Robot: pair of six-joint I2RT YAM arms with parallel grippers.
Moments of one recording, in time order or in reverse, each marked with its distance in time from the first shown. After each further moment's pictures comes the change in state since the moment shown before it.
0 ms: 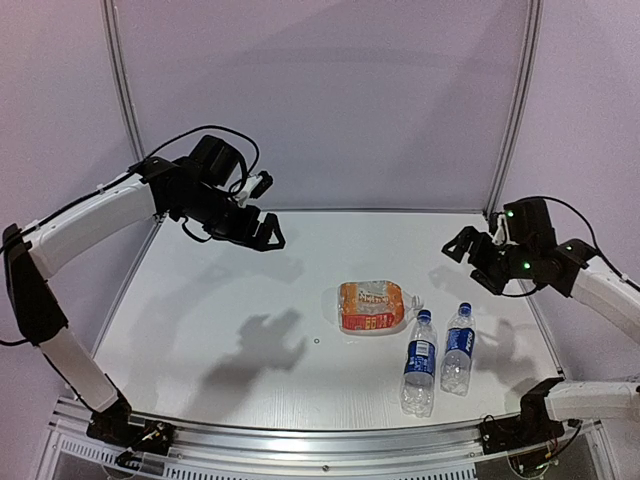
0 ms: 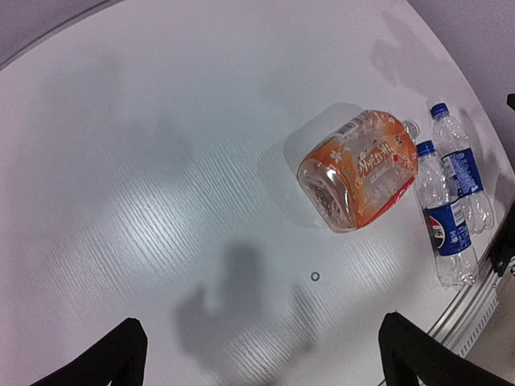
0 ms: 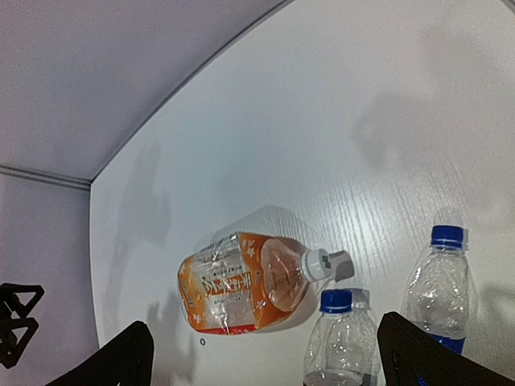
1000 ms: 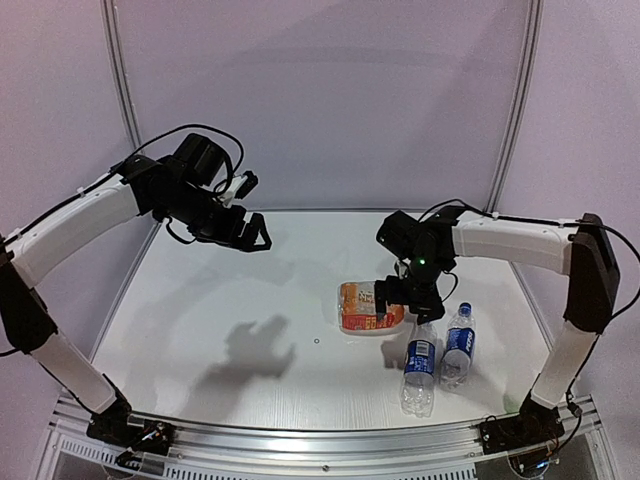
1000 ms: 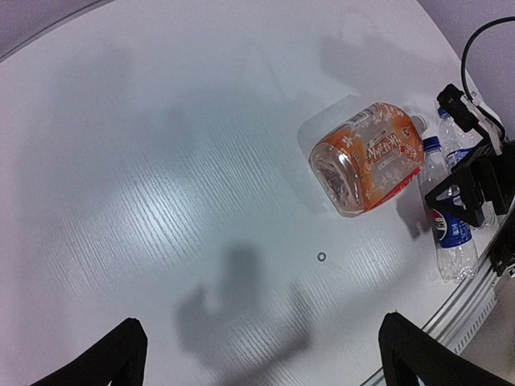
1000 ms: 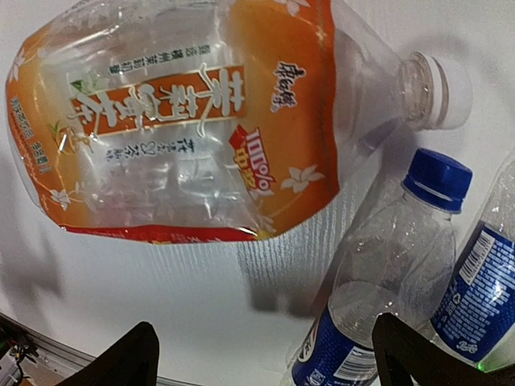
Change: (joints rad) left arm 0.009 -0.072 -0.025 -0.076 -0.029 -0.034; right arm 0.375 0.750 0.506 -0.498 -0.002 -0.036
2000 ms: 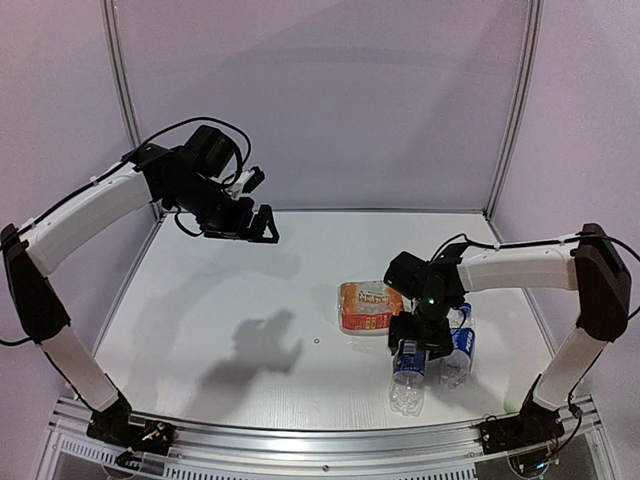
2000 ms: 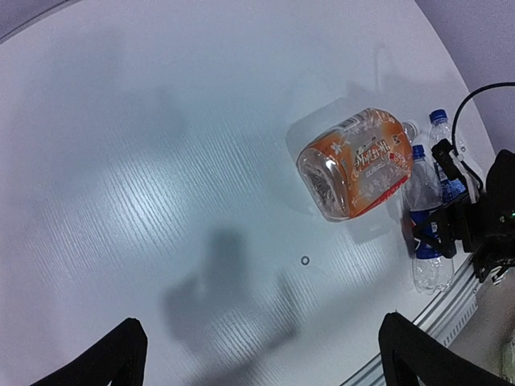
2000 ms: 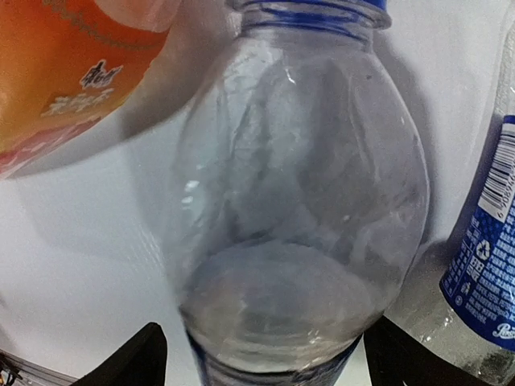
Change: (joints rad) left arm 0.003 0.086 0.123 -0.072 0.037 -0.046; right arm 0.064 -0.097 -0.297 0.096 0.013 0.194
